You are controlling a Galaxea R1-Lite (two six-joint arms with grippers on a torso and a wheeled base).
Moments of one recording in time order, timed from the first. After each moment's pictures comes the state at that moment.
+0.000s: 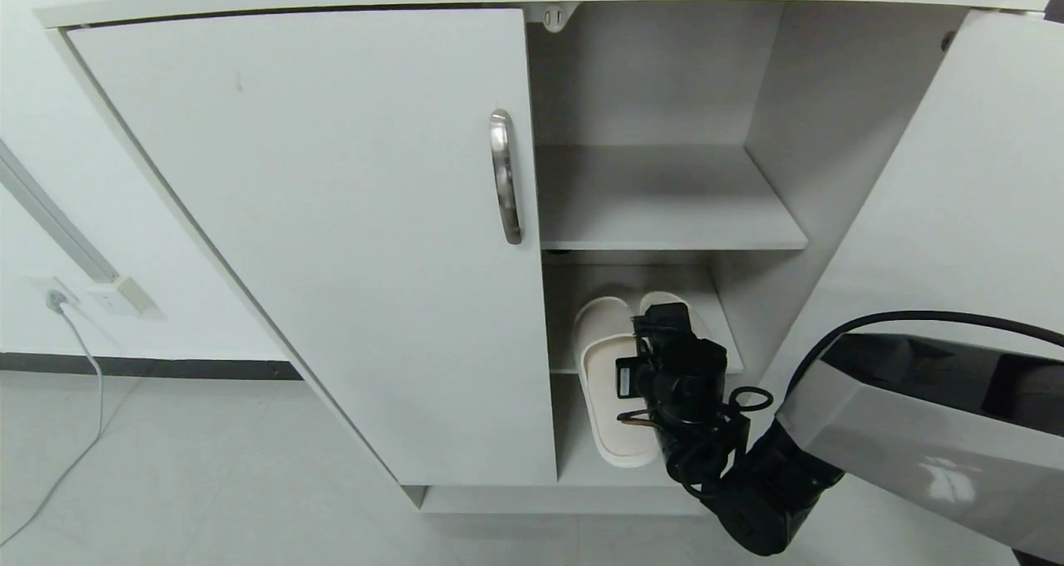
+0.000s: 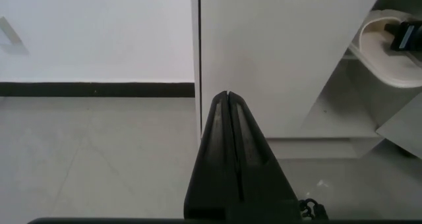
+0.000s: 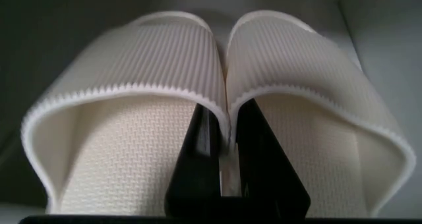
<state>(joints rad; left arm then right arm) 0.00 0.00 0.00 0.00 0.01 -0.01 0.72 2.32 -1.00 -1.30 -0.65 0.02</state>
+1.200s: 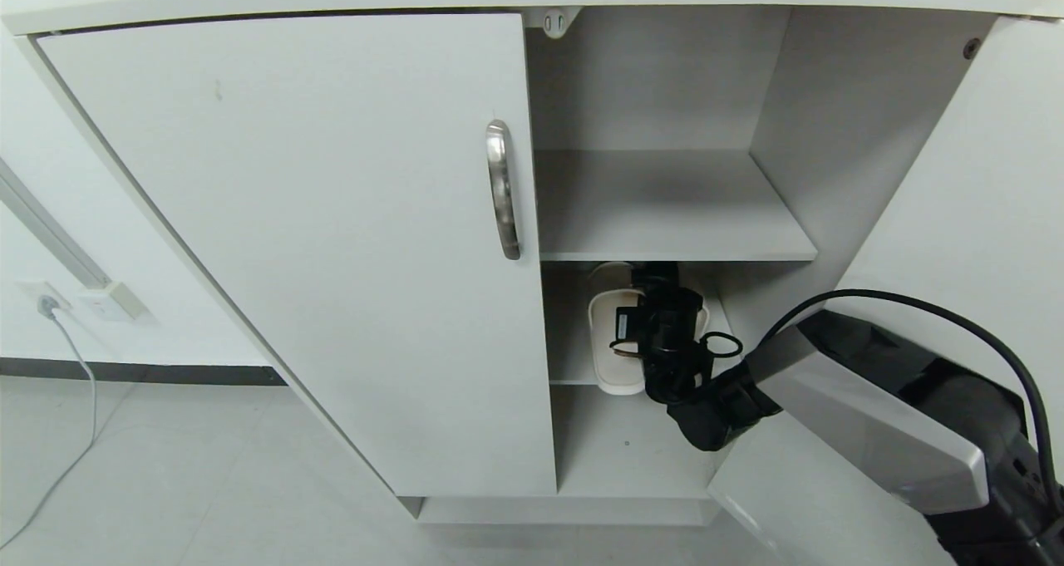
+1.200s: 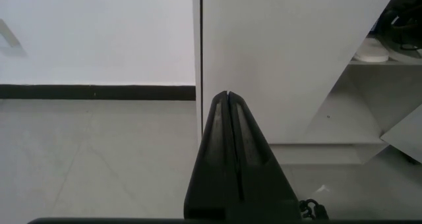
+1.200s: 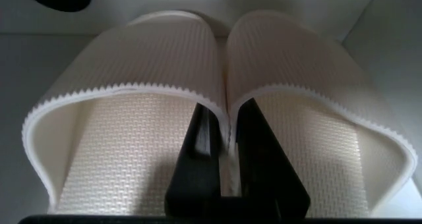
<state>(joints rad) 0.00 0.00 0.00 0.00 0.02 -0.01 0.58 2.52 -1.52 -1.02 -0.62 0.02</state>
